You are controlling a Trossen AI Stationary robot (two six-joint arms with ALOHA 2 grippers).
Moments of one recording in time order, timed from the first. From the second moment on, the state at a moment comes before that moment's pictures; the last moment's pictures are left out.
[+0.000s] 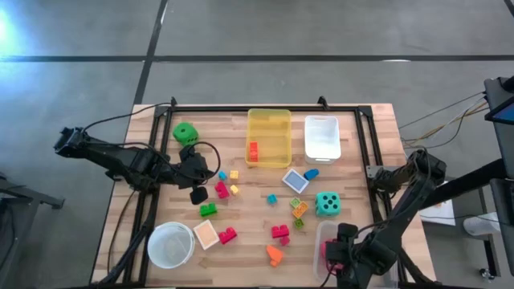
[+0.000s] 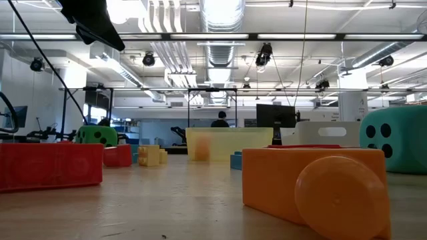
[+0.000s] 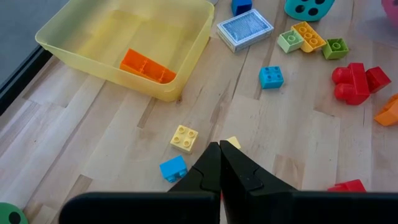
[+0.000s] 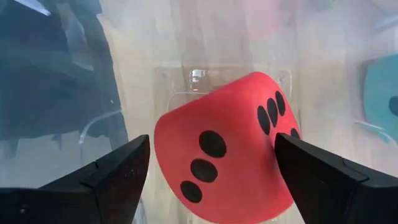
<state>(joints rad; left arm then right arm) -0.29 1.04 0.91 -0.76 -0.44 -0.47 0.95 1.71 1.35 -1.02 0.16 1.15</state>
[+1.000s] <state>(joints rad) -0.29 1.04 0.91 -0.76 -0.44 -0.47 0.94 1.71 1.59 -1.31 0.25 1.23</state>
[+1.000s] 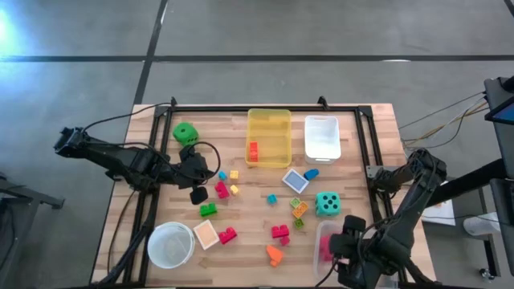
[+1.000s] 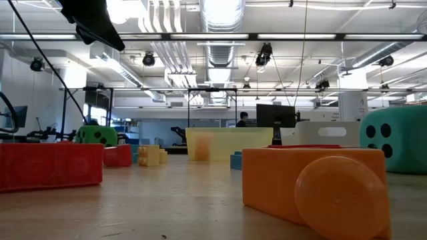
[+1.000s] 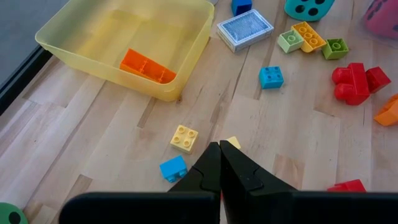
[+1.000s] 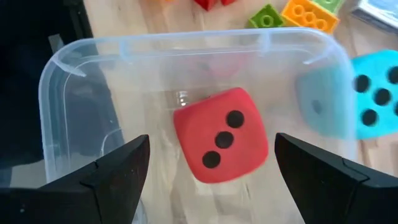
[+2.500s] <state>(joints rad) -0.29 1.04 0.91 -0.76 -0.44 -0.47 0.44 1.72 1.59 -1.07 0.16 0.32</state>
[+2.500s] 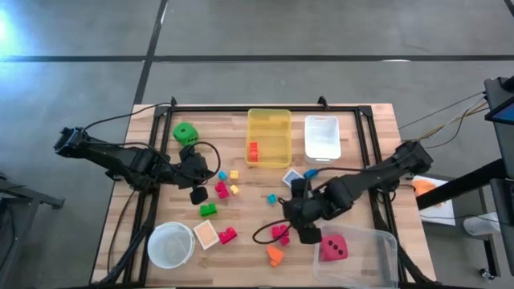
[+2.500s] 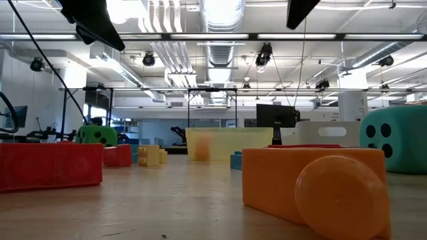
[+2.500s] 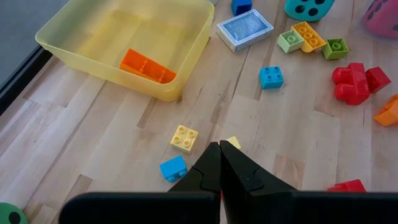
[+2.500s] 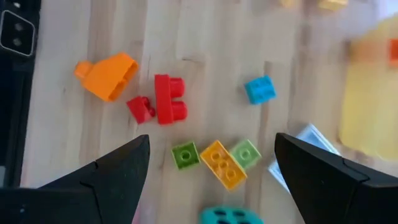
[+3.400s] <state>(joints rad) -0.29 1.04 0.91 -0.76 -0.44 -0.47 0.37 1.72 1.30 -0.70 -0.01 0.31</state>
